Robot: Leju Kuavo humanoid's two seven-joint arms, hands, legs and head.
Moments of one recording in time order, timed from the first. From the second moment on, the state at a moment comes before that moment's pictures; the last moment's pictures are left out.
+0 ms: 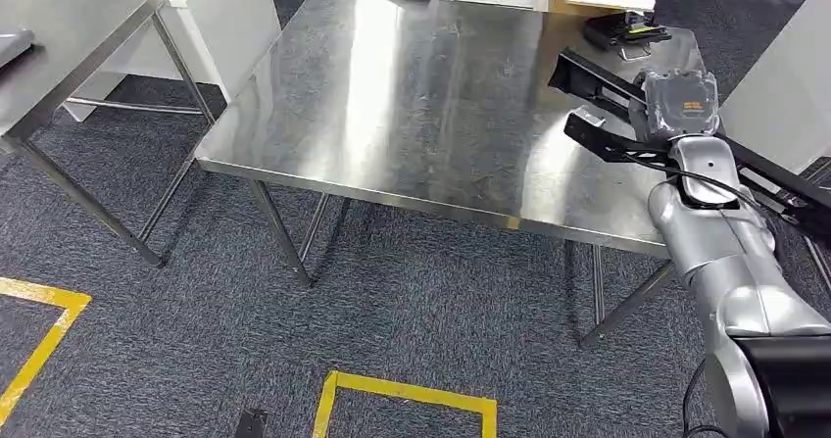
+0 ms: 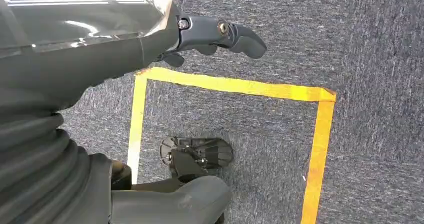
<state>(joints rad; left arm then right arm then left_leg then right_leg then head) -0.06 -0.11 -0.20 -0.16 0.18 0.33 -0.32 -1.04 -0.25 0.30 -0.54 1.39 -0.52 -0.03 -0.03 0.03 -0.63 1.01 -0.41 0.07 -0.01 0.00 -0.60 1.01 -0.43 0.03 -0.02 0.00</state>
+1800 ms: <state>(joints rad) -0.06 -0.09 -0.17 -0.16 0.17 0.26 -0.34 -1.06 -0.09 0.38 -0.54 1.42 -0.50 -0.08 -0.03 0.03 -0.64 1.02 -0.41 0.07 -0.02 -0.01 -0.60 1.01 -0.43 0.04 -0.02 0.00</state>
